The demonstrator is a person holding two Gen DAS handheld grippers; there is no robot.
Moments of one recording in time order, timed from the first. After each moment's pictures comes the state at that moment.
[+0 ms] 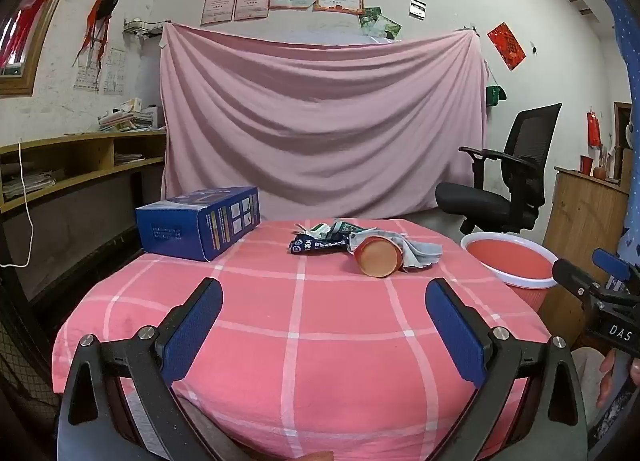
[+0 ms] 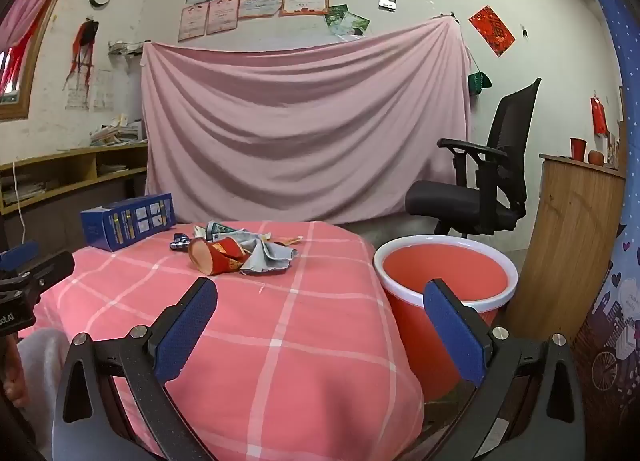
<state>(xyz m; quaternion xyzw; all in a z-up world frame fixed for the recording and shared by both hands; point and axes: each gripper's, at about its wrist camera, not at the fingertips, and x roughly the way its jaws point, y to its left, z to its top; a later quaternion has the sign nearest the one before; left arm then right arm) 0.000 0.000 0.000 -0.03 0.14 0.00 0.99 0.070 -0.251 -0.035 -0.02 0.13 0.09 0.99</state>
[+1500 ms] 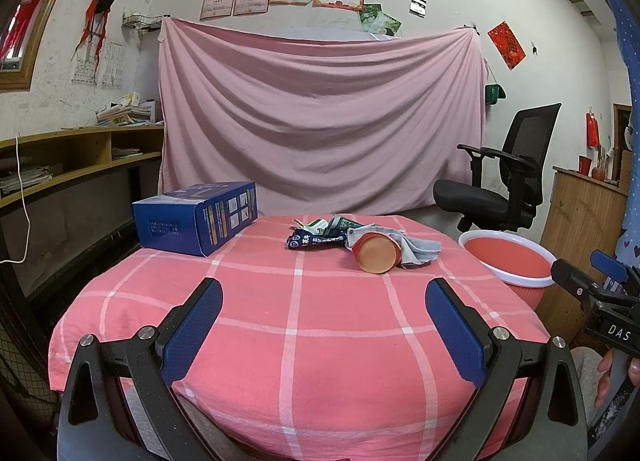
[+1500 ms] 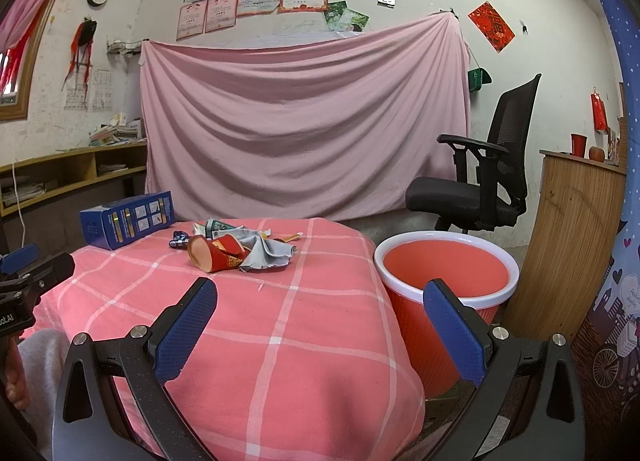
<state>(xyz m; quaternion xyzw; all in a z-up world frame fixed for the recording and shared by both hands) 0.003 0.004 -0.005 -0.04 0.15 0.00 0.99 0.071 -0.252 -0.035 -0.02 0.13 0.10 0.99</state>
